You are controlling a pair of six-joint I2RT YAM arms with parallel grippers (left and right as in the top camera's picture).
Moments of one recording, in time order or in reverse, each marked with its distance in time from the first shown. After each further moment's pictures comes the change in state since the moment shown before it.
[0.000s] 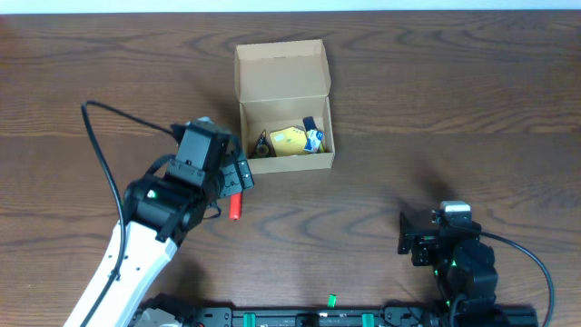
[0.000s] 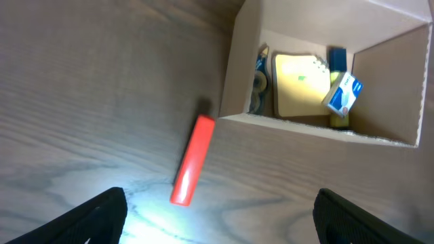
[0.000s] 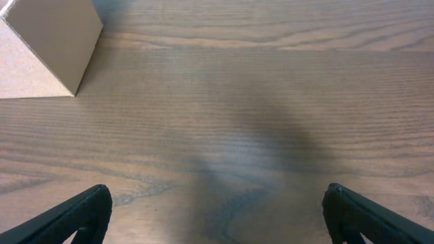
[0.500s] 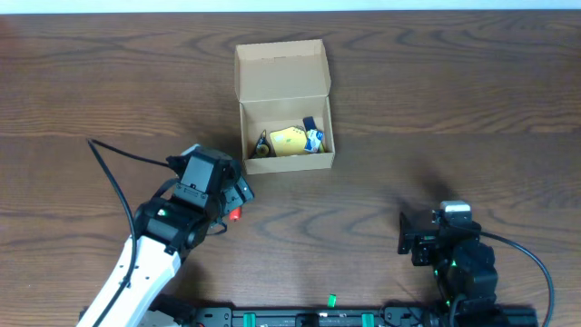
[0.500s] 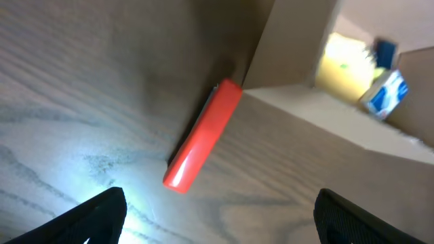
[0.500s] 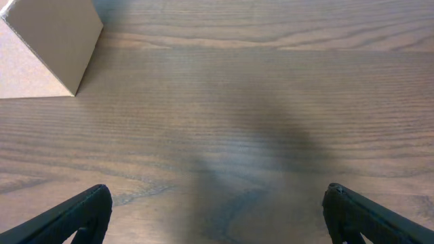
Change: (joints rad) left arm 0.000 -0.055 -0.241 0.136 0.044 -0.206; right arm 0.000 0.000 0.000 0.000 0.000 0.000
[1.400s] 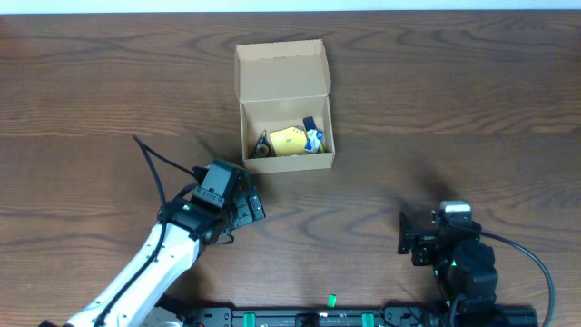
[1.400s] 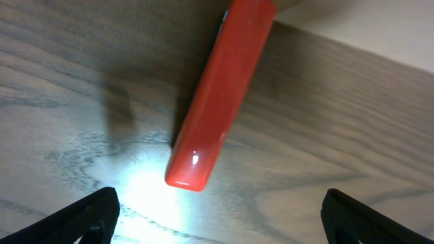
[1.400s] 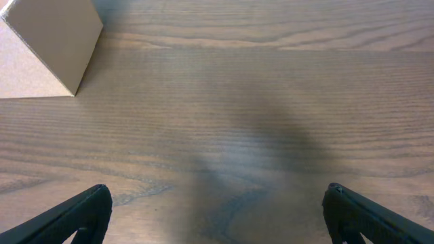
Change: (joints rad) left arm -0.028 0.145 -0.137 0.144 0.080 0.143; right arm 0.000 0.000 0.000 0.000 0.000 0.000
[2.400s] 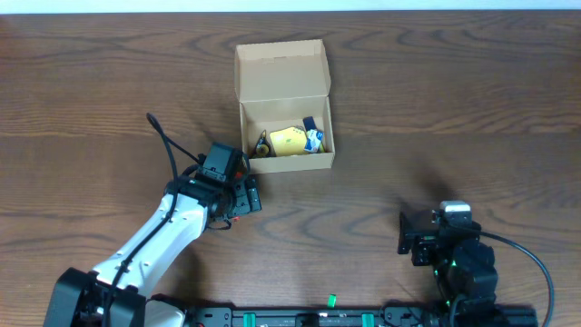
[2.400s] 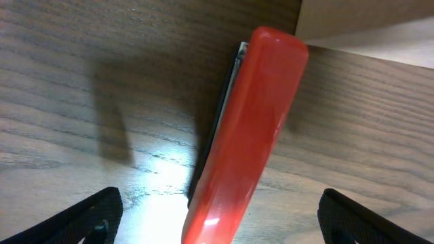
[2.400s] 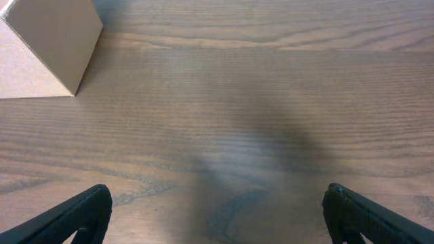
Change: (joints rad) left arm 0.075 0.197 0.070 0.041 0.014 0.158; right arm 0.000 0.000 0.000 0.000 0.000 0.000
